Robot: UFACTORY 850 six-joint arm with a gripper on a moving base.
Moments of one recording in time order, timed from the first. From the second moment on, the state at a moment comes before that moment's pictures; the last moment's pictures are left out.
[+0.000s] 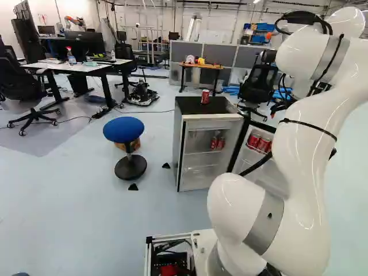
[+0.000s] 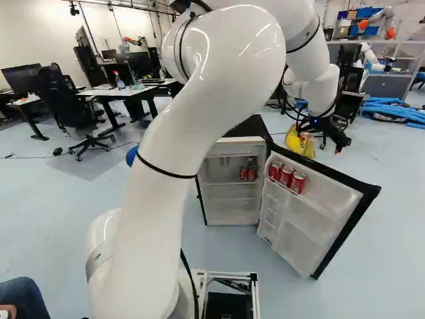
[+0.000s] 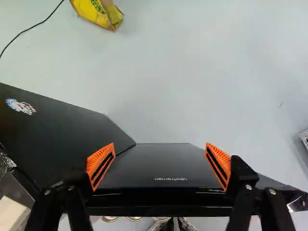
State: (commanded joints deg) arm -46.9 -37.8 -93.0 0.8 -28.6 0.0
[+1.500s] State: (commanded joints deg) arm -48.9 -52.3 -112.9 0.8 -51.3 0.0
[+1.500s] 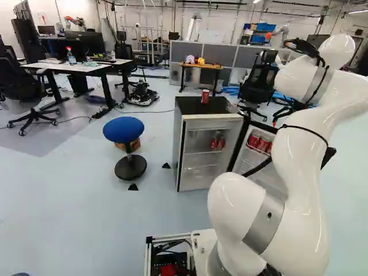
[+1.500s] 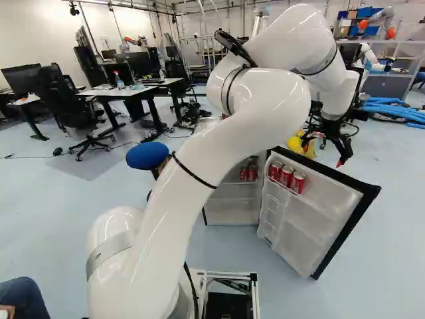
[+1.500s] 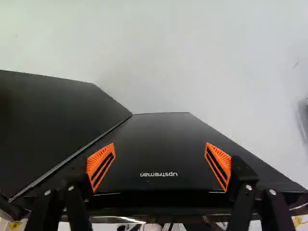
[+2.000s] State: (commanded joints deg) arm -48.9 -54.4 -113.6 0.8 -51.3 0.0
